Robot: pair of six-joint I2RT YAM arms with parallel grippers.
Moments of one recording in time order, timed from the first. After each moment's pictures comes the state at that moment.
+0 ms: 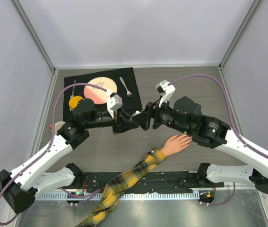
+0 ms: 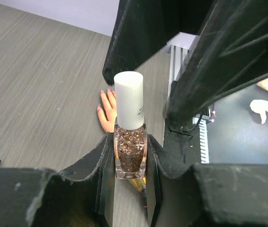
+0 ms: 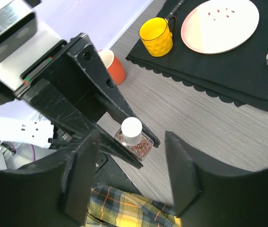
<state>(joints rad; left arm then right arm) -0.70 0.96 0.89 -0.03 0.72 -0.13 1.07 1.03 1.26 -0.44 0.13 0.46</state>
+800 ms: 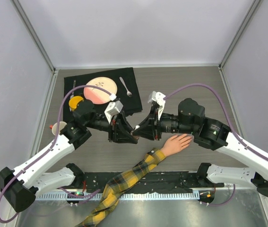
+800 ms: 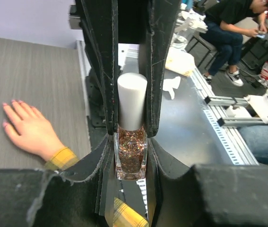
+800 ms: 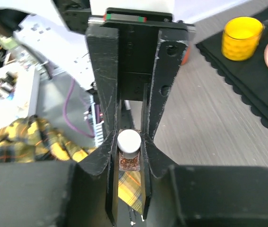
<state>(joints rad) -0.71 0.98 0.84 0.16 1.14 -0.36 1.03 0.99 1.18 -0.36 -0.38 0.21</state>
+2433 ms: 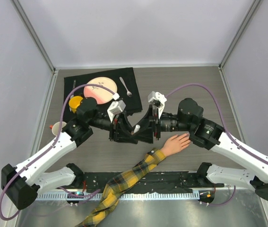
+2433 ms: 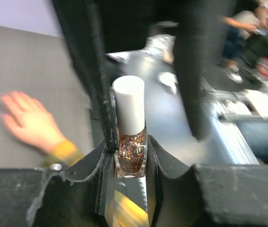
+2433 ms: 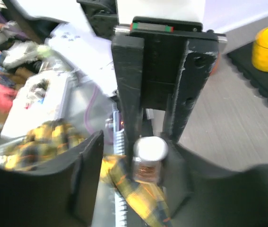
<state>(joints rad) -0.69 1.02 0.86 0.13 1.23 -0.35 0.94 0.99 1.04 -0.12 -0.60 0.32</state>
